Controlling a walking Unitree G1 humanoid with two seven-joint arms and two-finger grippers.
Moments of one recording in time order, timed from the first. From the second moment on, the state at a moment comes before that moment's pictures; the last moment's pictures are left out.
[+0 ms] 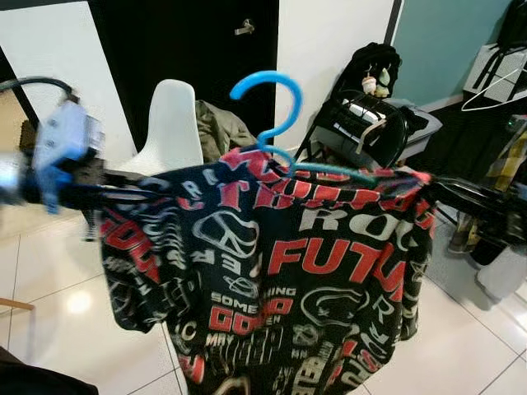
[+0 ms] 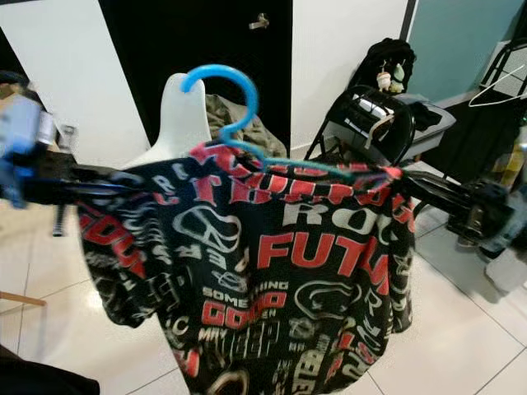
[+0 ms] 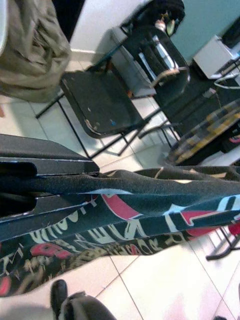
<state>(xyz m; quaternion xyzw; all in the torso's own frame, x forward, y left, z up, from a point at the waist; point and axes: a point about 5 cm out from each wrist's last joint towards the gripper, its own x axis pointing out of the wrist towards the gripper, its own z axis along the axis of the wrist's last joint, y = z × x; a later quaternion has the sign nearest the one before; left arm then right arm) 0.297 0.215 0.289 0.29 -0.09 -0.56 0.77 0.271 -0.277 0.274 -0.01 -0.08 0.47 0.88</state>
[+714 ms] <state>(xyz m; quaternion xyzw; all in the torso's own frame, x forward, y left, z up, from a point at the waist) 0.297 0.192 0.249 0.27 -0.07 -0.57 0.77 0.293 -0.249 0.294 -0.05 -0.05 0.54 0.84</state>
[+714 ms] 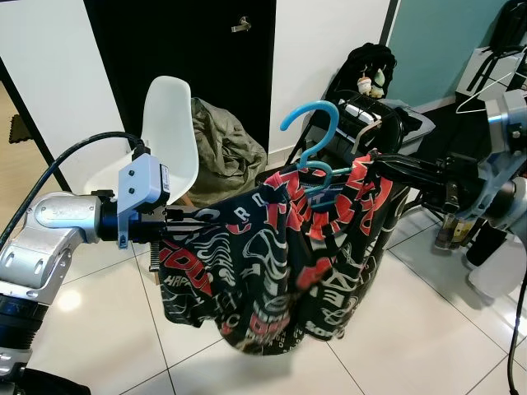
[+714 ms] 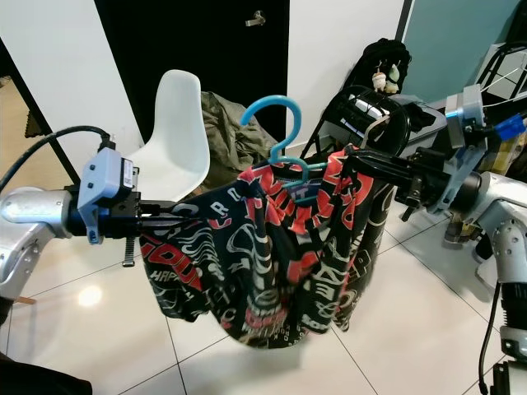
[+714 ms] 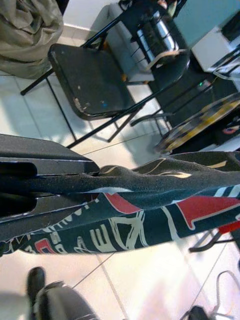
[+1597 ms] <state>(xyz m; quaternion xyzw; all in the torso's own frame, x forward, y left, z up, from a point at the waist) 0.281 0.228 0.318 0.36 -0.02 -0.64 0.68 0.283 -0.256 0.301 -0.07 0.01 0.61 0.79</state>
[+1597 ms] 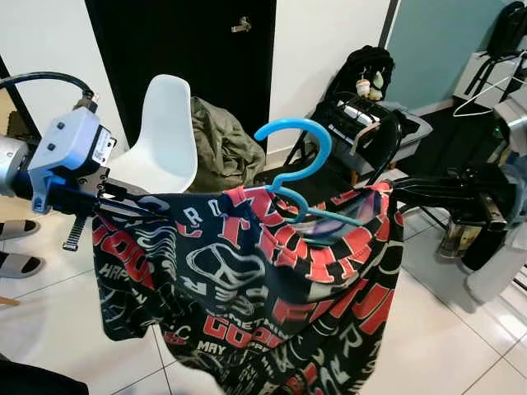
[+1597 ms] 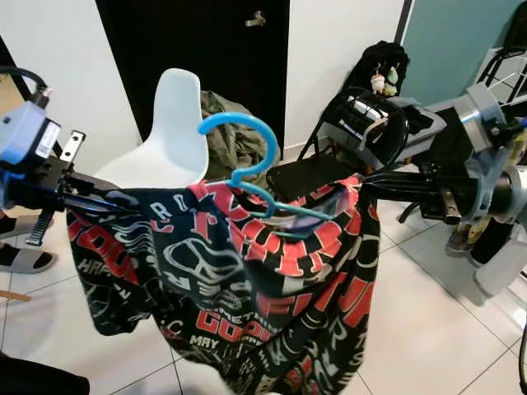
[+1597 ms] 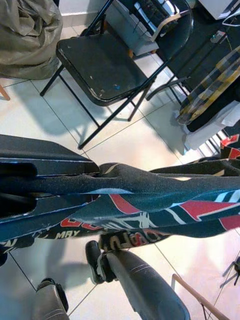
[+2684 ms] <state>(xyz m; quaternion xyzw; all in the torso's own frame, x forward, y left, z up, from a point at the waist) 0.309 0.228 0.286 0.33 -0.03 -0.52 0.79 0.309 -0.248 0.286 -0.10 0.01 0.54 0.83</state>
